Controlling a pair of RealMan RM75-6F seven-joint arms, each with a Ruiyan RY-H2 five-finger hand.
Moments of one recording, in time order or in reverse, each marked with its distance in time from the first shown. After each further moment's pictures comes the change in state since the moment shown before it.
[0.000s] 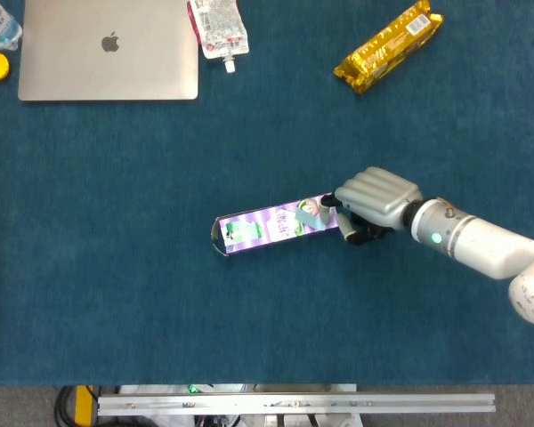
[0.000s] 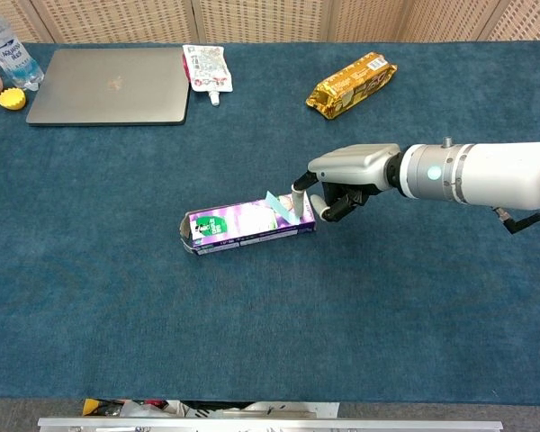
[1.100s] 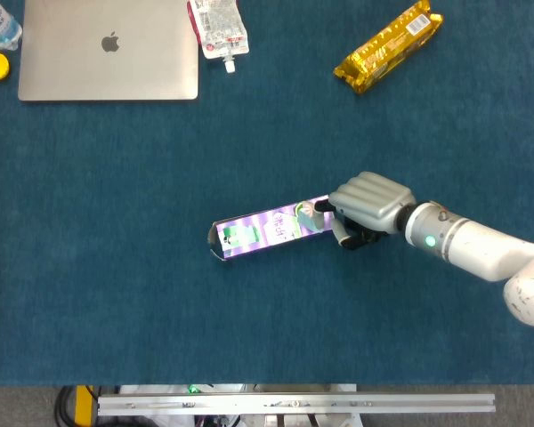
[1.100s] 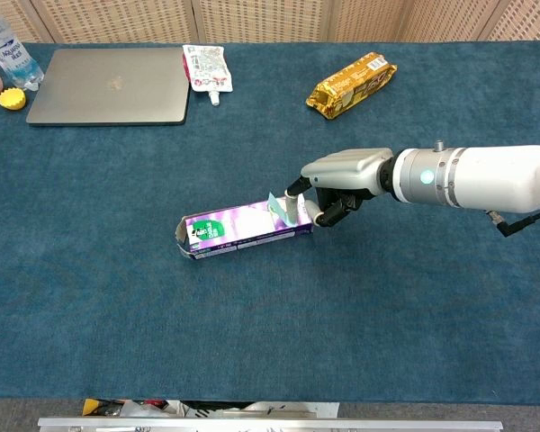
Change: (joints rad) left arm 0.001 0.002 -0.002 0.004 -0.001 0.001 -0.008; right arm 0.008 -0.011 0.004 -0.007 0.000 -0.008 0.001
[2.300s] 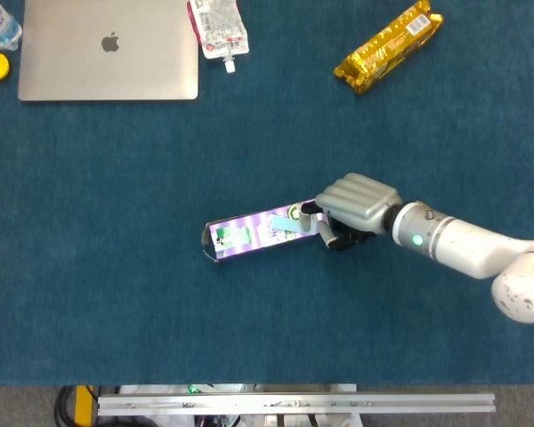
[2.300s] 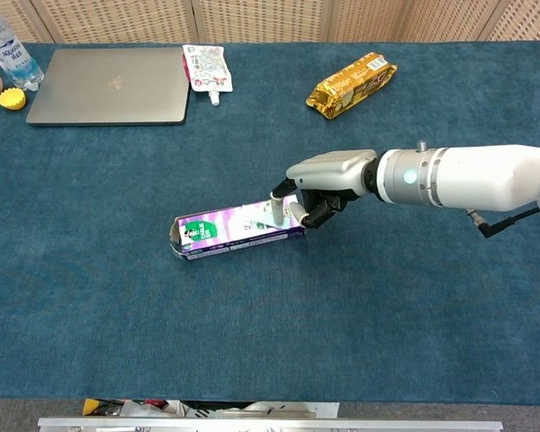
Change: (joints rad) left arm 0.010 0.002 -0.001 0.011 -0.009 0.003 -0.016; right arm 0.013 -0.030 0.026 0.026 -0.027 -0.023 0.043
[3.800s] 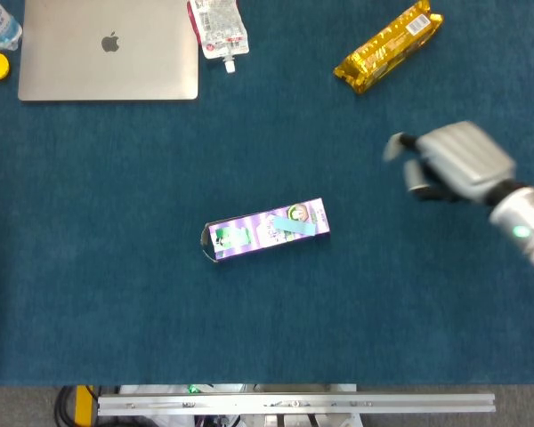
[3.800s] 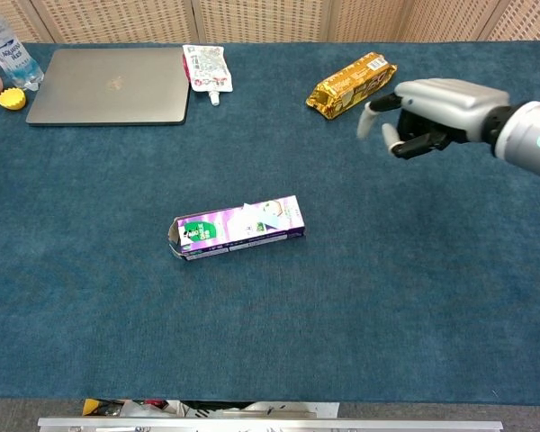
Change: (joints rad) left arm -0.054 -0.031 -0.016 0.013 0.011 -0.048 0.026; right arm -0.267 0.216 -0.038 -0.159 -0.005 0.454 -0.076
